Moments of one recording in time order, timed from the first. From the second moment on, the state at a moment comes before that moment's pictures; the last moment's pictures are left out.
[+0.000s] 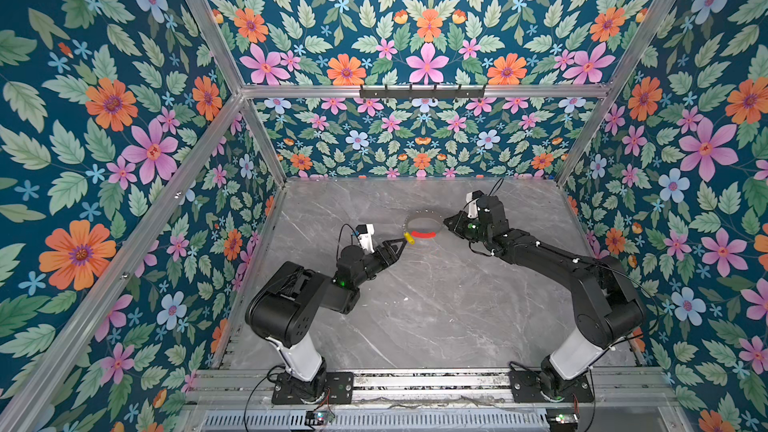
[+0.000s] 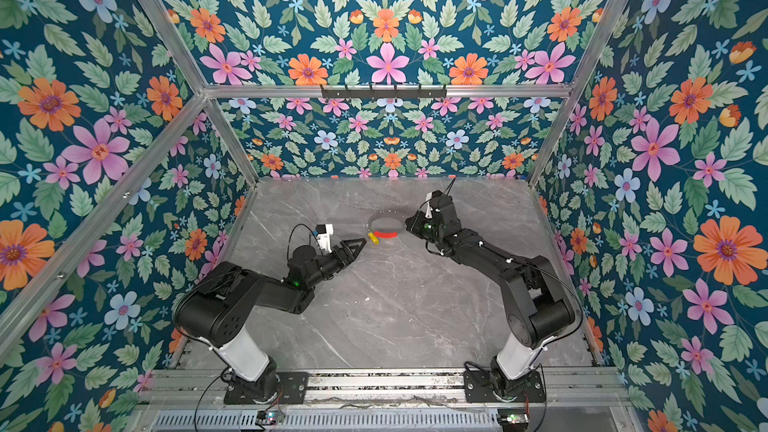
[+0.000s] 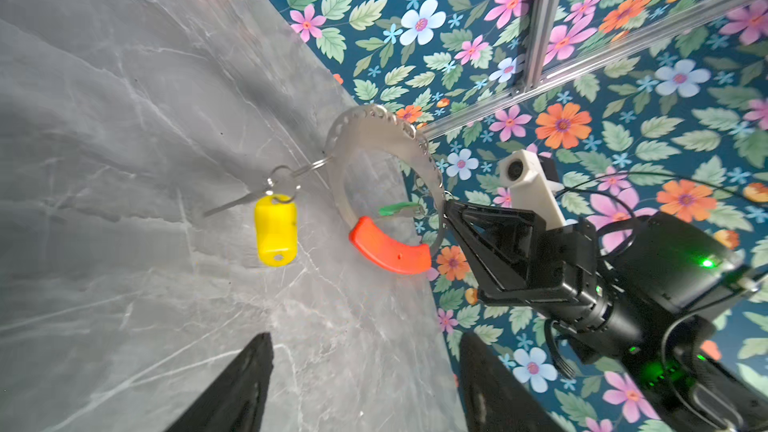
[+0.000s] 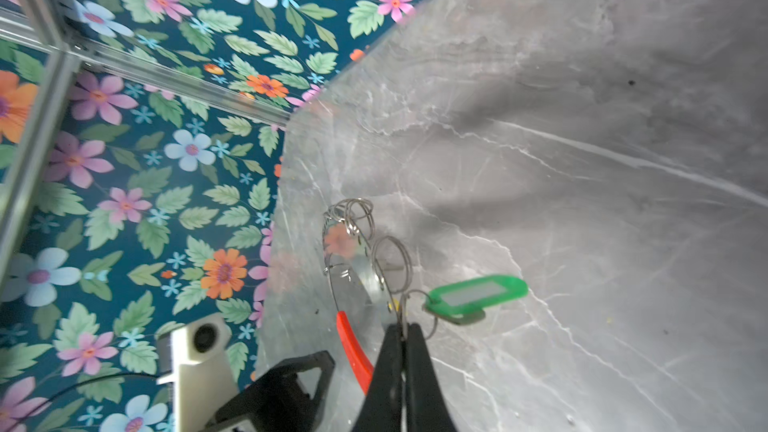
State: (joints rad) left arm -0.44 1.74 0.45 1.20 0.40 -1.09; right arm 0.41 1.66 1.04 0.13 -0.30 0.87
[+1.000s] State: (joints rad) left arm -0.44 1.77 0.49 1.51 0.39 -1.27; right arm 0.55 1.57 1.03 0.20 -0.26 0.97
